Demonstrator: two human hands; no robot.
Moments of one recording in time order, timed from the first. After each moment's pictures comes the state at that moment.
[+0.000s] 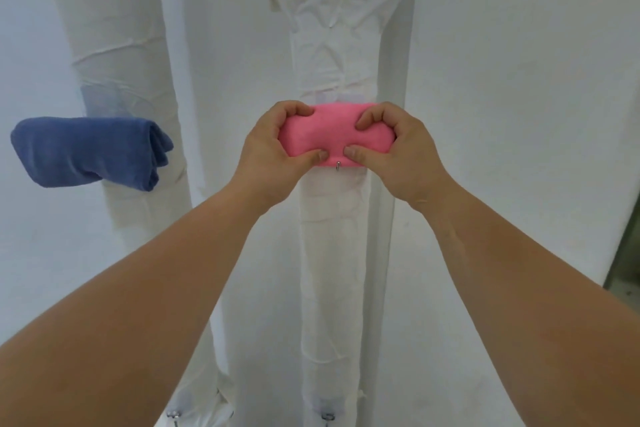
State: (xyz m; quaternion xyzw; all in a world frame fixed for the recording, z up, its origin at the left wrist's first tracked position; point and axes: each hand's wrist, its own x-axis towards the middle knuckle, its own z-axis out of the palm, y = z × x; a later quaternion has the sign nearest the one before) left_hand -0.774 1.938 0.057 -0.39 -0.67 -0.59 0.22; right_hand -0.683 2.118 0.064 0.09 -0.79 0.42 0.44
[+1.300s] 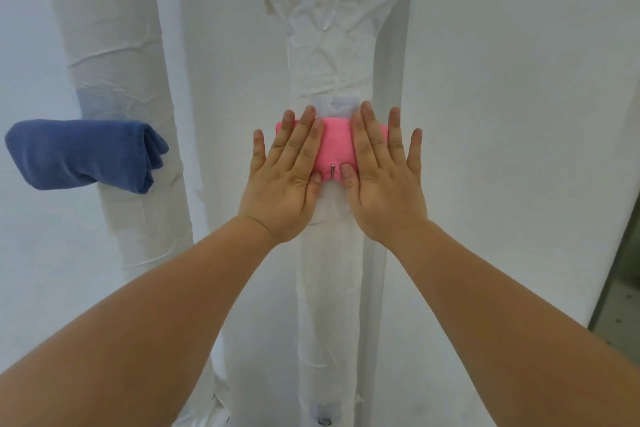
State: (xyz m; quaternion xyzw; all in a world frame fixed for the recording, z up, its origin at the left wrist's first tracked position) left_hand -0.796 1.955 0.010 -0.44 -0.74 -0.20 0.47; right_hand -0.701 2.117 0.015 -0.03 -0.86 -0.05 0.50
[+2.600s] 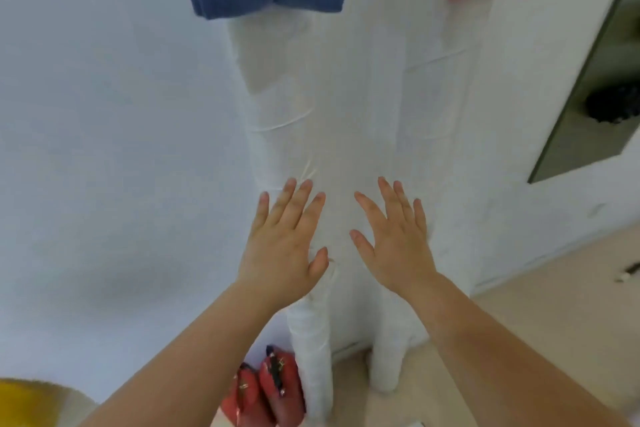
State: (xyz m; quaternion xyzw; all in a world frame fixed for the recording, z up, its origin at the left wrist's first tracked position) left_hand -0.839 1.641 -0.224 -0.54 -0.81 -0.09 0.21; right_hand -0.709 1.806 -0.255 -0.28 -0.92 0.04 0.25
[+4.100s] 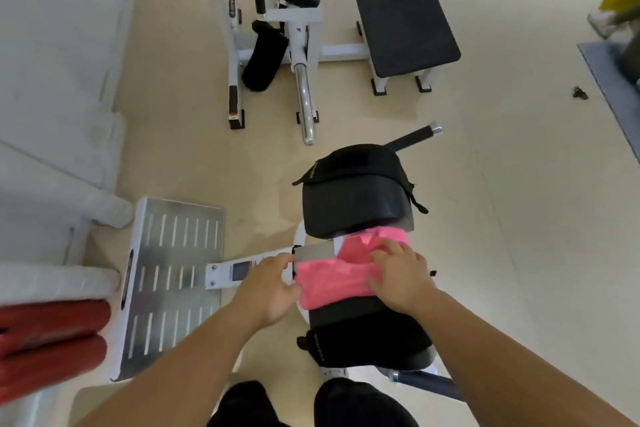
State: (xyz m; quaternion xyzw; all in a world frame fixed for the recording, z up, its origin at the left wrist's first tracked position) left_hand -0.342 1.368 -0.489 -0.72 -0.49 0.16 -0.46; right_hand -0.114 1.254 -0.499 -0.80 -0.49 0.33 -0.13
